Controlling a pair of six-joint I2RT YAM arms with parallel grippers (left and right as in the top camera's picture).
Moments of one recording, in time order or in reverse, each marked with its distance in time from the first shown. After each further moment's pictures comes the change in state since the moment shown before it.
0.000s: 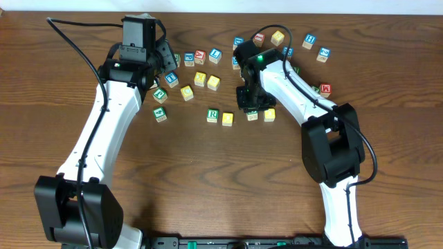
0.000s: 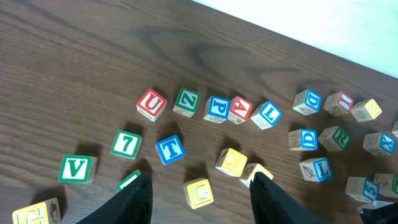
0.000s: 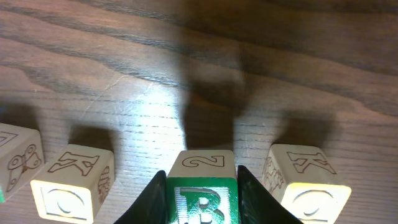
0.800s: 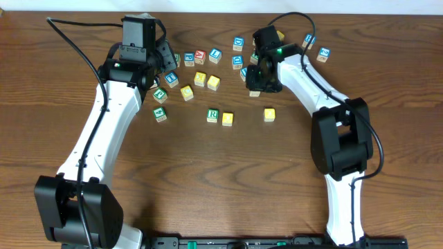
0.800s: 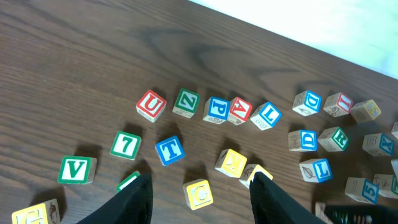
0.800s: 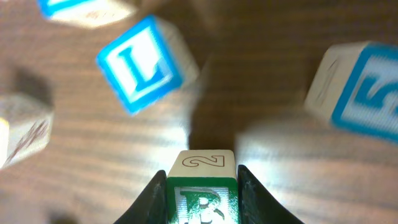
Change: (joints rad) left arm 0.000 0.000 0.000 0.004 0.000 0.000; right arm -0.115 0.016 0.000 0.248 -0.097 0.053
